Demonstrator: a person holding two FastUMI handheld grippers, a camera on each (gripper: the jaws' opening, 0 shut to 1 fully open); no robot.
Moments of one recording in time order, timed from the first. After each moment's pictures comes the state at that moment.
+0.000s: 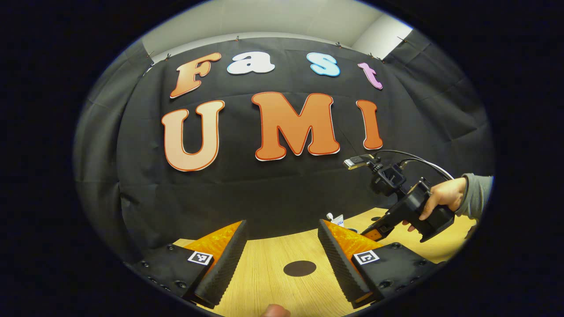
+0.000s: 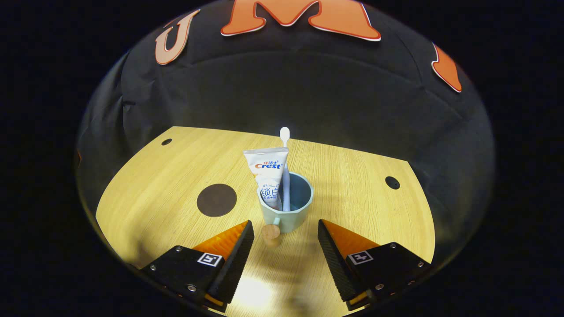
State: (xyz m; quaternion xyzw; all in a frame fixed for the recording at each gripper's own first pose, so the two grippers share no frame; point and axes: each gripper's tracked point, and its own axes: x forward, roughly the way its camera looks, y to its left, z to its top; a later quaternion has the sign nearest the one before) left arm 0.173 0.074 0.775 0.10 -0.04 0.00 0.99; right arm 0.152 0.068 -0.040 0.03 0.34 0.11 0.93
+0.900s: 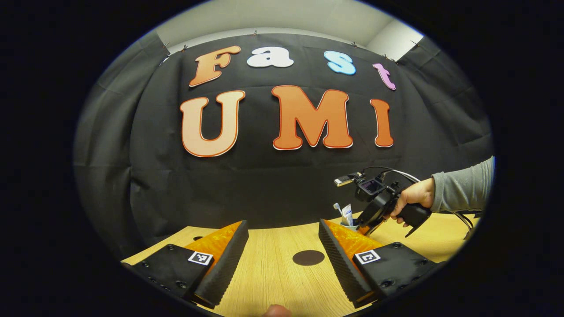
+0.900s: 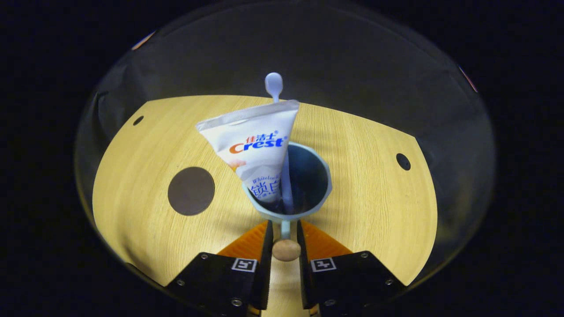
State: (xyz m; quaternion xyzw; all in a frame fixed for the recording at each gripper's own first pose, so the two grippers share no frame) left arm 0.156 0.115 0.756 0.06 -0.02 0.03 1.00; right arm 0.179 0.081 -0.082 0.03 0.47 0.08 0.88
